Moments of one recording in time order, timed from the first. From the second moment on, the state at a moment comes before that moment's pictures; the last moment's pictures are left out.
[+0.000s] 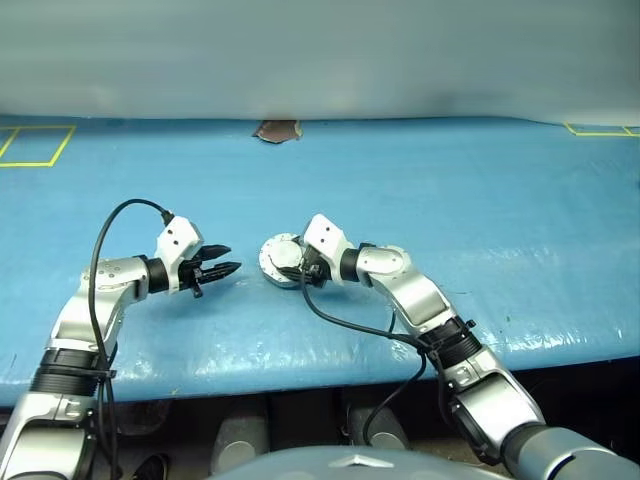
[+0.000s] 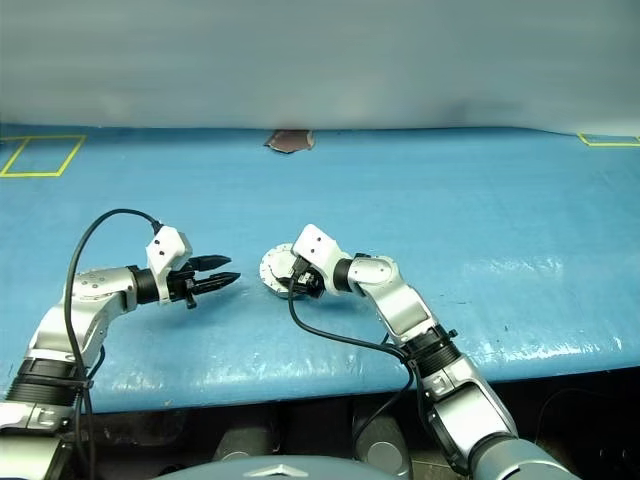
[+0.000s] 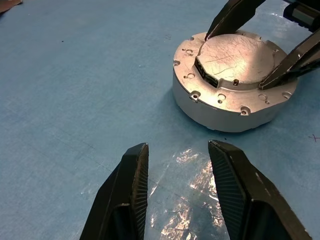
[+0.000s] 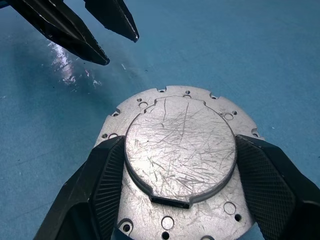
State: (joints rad) left arm -0.25 0.68 -0.01 0.10 -0.30 0.34 -0.98; right arm -0.52 -0.22 0.41 0.14 0.04 0.42 0.72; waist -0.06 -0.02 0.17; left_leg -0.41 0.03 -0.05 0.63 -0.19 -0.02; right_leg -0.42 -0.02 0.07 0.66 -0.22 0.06
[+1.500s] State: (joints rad) left arm -0.31 0.54 -0.10 0.04 -0.32 0.53 -0.92; right arm -0.39 -0.22 0.33 -0.05 0.09 0.48 0.65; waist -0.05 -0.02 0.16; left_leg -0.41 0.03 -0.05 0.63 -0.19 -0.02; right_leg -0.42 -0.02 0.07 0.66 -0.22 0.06
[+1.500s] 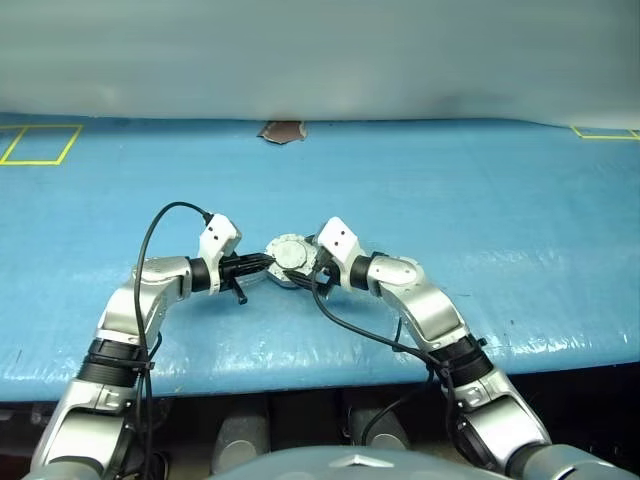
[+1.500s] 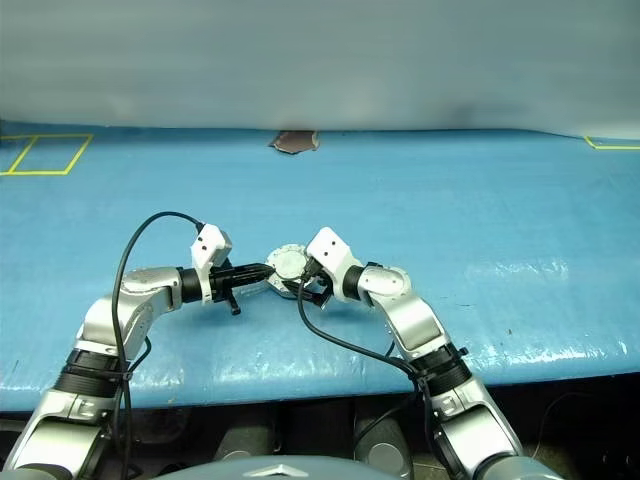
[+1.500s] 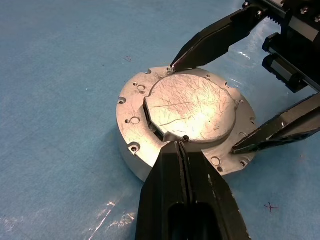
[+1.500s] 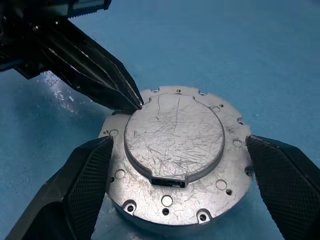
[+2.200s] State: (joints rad) left arm -0.30 0.53 -0.10 0.04 -0.32 0.49 -0.92; right arm -0.21 0.06 -0.16 -0.20 0.57 1.03 0.24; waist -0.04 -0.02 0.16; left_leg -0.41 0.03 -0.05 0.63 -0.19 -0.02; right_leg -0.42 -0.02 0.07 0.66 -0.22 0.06
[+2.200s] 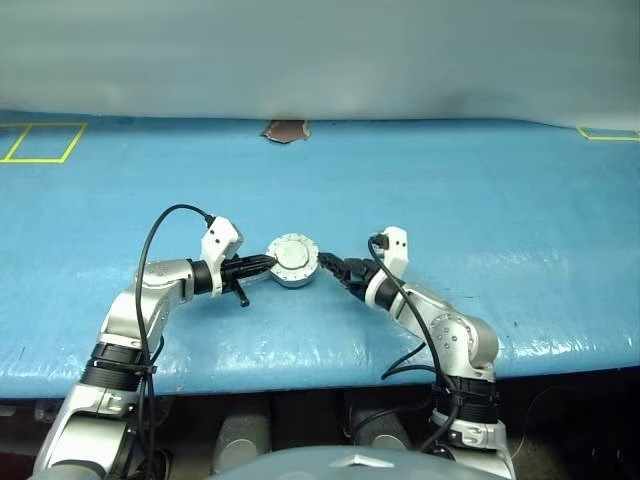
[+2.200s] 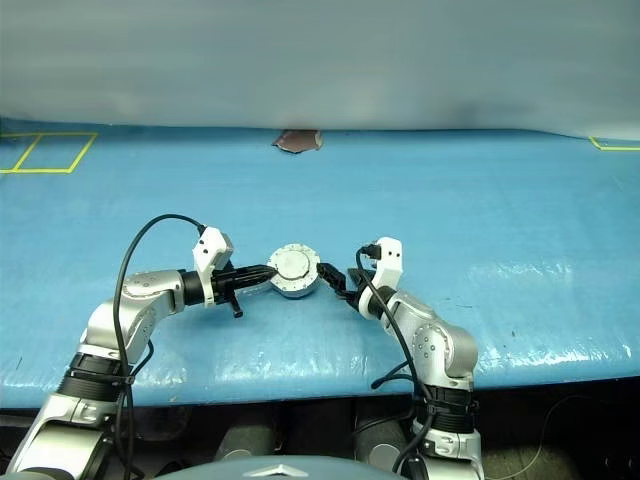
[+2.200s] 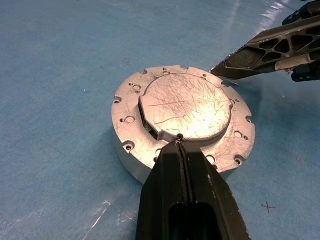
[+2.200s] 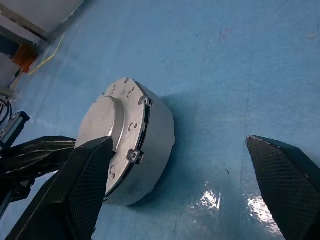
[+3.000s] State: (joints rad) left arm -0.29 0.53 -0.09 0.04 -0.31 0.47 -0.89; right arm -0.33 0.13 -0.23 0.11 0.90 1.03 0.19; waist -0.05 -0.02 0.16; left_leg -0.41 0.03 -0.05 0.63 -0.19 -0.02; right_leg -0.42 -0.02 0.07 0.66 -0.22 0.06
